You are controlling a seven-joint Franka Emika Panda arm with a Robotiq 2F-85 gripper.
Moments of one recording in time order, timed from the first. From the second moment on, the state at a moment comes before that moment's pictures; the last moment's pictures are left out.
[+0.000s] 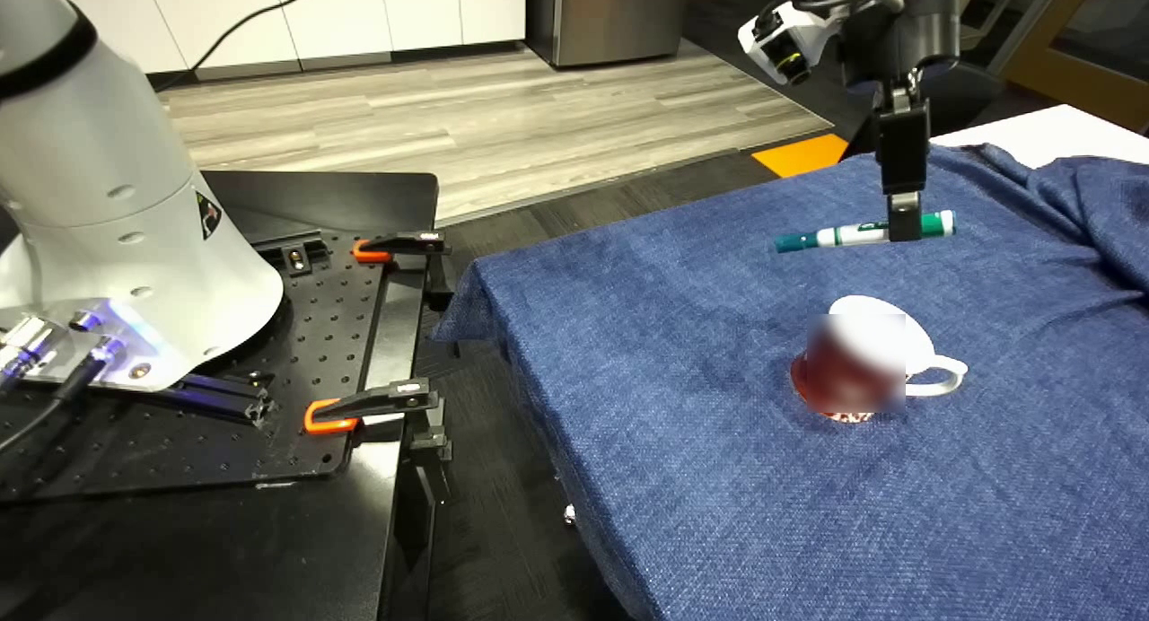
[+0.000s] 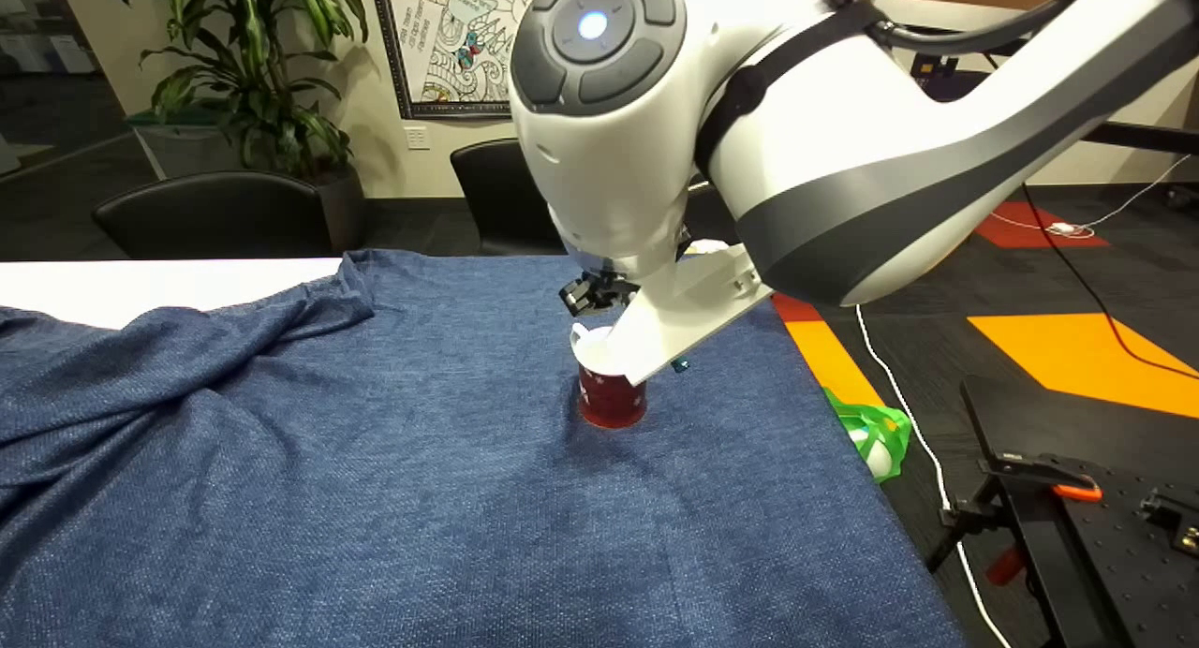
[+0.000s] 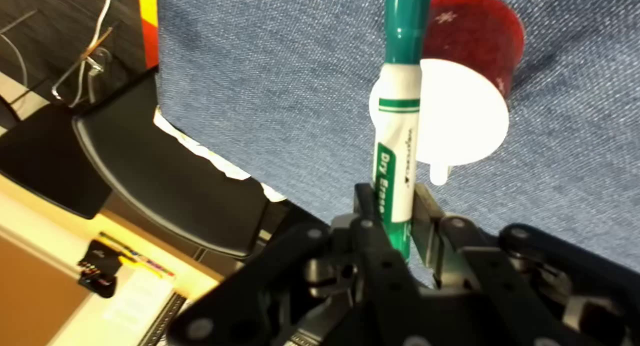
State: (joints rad) arm 0.20 0.37 -0.13 -2.00 -0.89 2.22 1.40
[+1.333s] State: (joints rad) arm 0.21 0.66 -0.07 -1.74 -1.06 1.73 2.13
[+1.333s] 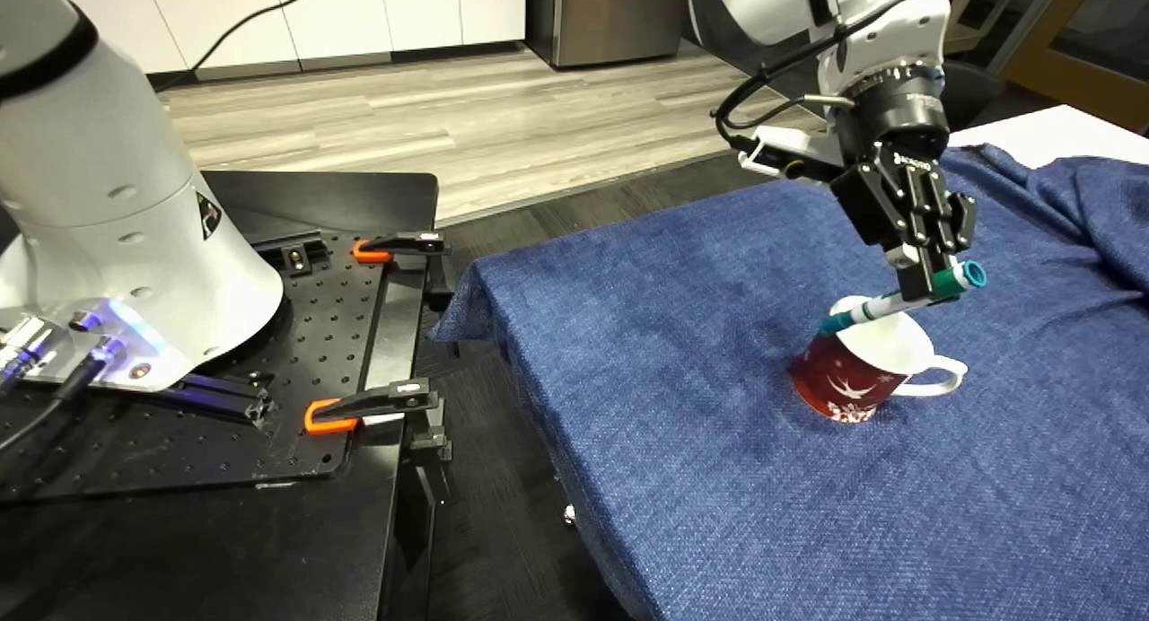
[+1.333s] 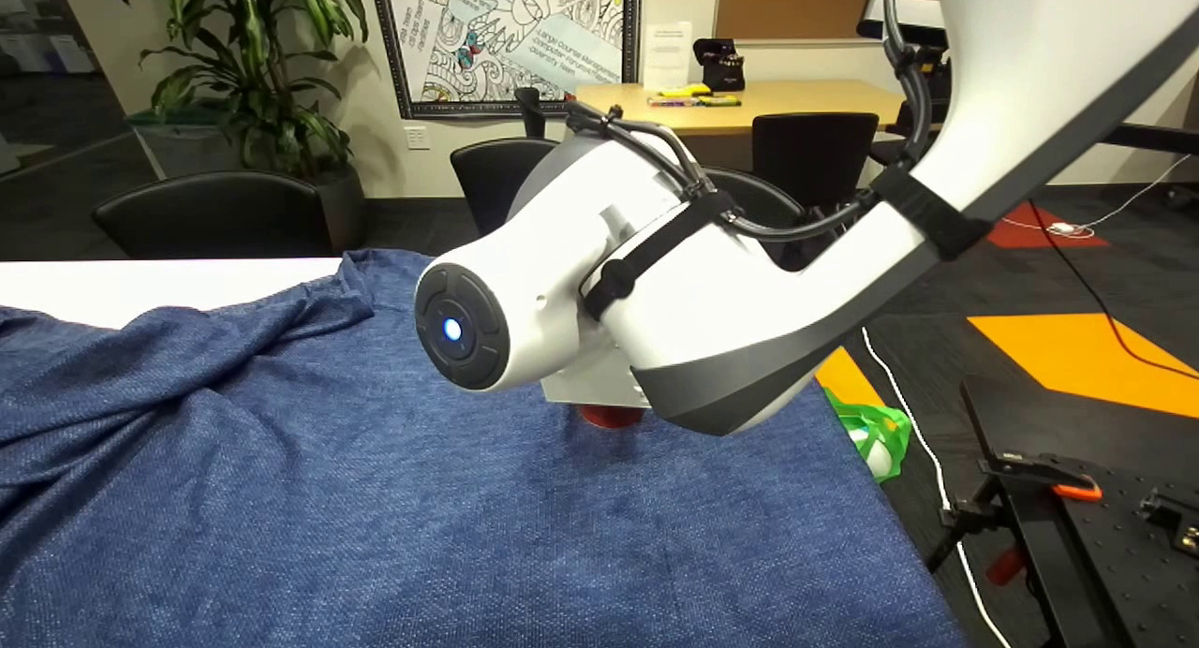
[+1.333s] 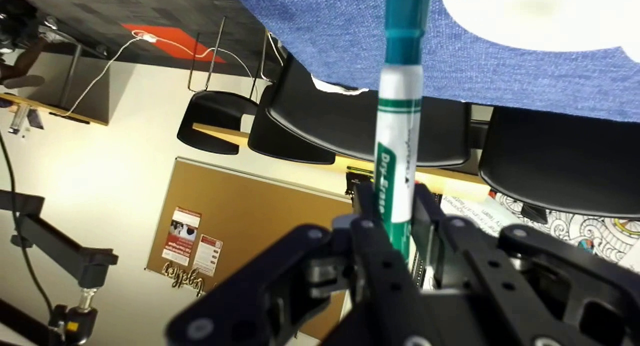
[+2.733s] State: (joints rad) arm 0.19 0.71 -0.03 -1.68 -1.20 1.72 2.17
